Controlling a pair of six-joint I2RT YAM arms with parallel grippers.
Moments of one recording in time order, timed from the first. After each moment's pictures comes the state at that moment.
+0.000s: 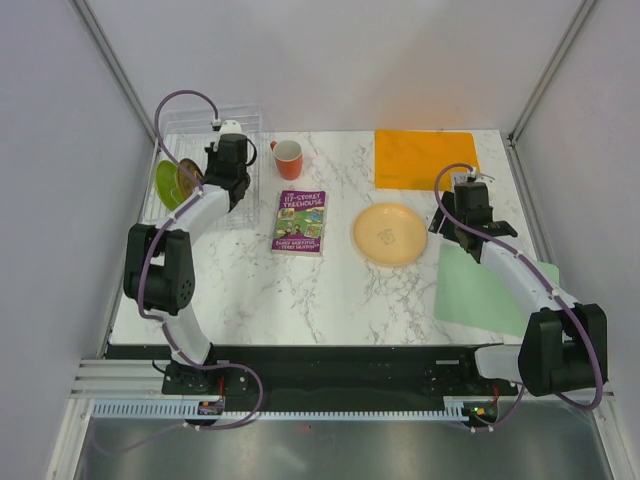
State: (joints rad) left arm -0.20 1.80 1.32 -0.03 -0.71 0.07; right arm 0.13 1.30 0.87 -0.36 0.24 0.45
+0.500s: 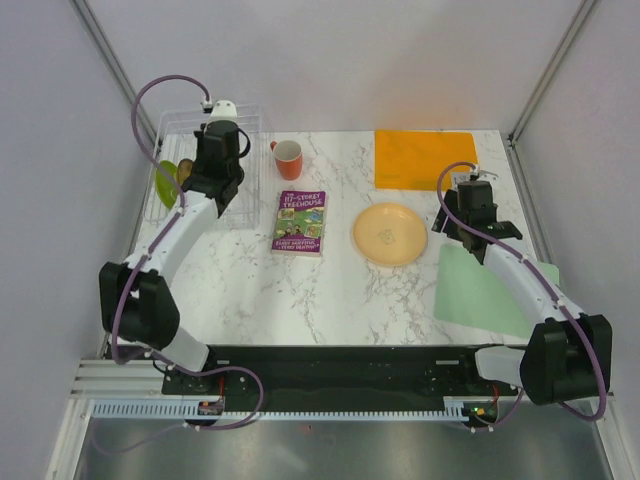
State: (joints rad) left arm -0.27 1.58 1.34 -0.08 -0.76 0.17; right arm 0.13 1.26 0.89 -0.40 0.26 0.42
